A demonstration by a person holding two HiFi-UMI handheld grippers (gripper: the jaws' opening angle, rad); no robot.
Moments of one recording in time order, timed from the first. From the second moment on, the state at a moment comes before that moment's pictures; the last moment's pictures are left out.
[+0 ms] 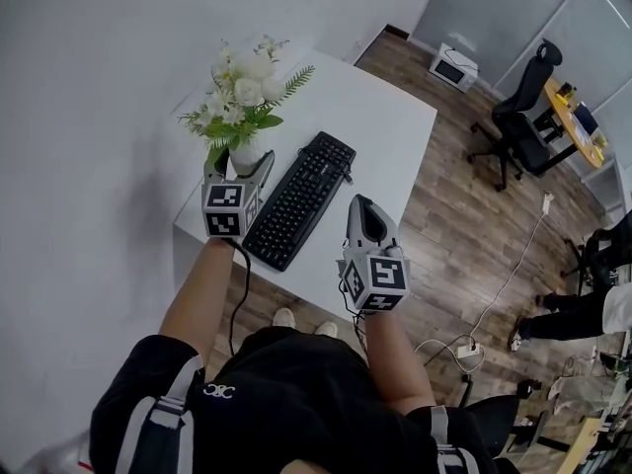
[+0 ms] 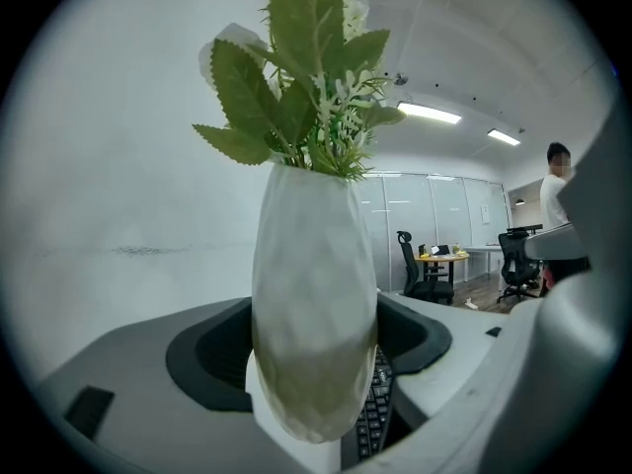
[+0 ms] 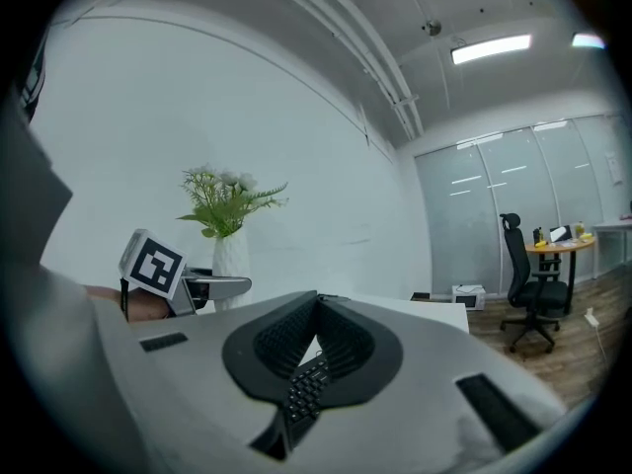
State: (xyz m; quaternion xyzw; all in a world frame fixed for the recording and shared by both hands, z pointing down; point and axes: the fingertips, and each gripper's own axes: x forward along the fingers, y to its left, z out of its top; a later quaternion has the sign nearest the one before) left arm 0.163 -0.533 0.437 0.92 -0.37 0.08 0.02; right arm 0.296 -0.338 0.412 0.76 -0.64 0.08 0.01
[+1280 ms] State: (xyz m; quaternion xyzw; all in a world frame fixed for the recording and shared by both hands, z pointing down) left arm 0.232 -0.752 0.641 0.92 -0.38 0.09 0.02; right arm 0.339 -0.416 0.562 0.76 -0.62 0.15 0.09
